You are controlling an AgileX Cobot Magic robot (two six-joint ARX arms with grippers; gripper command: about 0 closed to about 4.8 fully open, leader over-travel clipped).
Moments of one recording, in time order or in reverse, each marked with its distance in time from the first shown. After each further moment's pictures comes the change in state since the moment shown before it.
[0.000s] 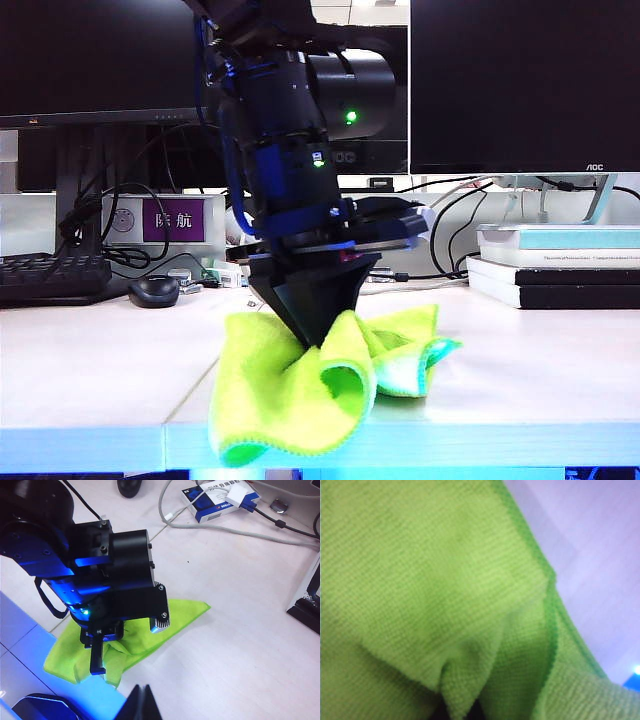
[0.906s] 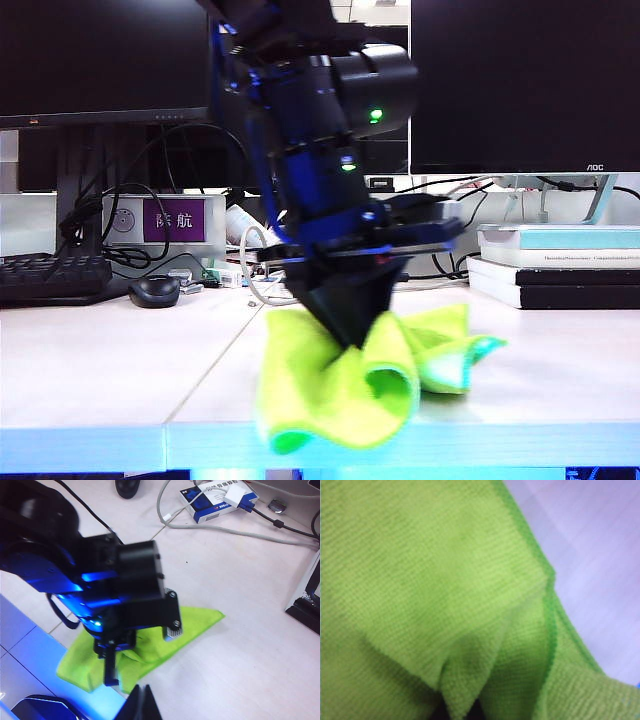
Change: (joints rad) left arm -0.035 0.035 0.024 0.081 0.003 -0.024; right arm 0.000 -0.001 0.000 0.000 0.004 0.004
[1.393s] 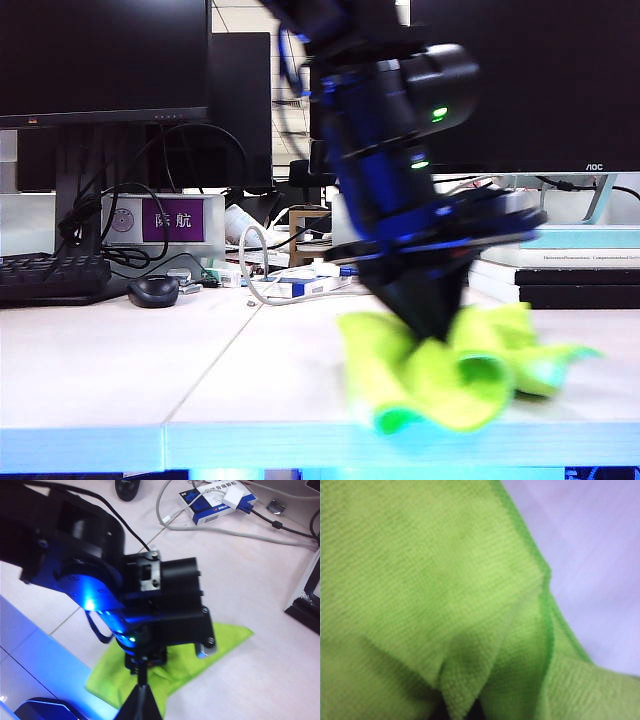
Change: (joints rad) left arm -0.043 0.138 0.238 -0.064 0.029 -0.007; right arm 0.000 -0.013 0.000 -0.002 0.000 0.005
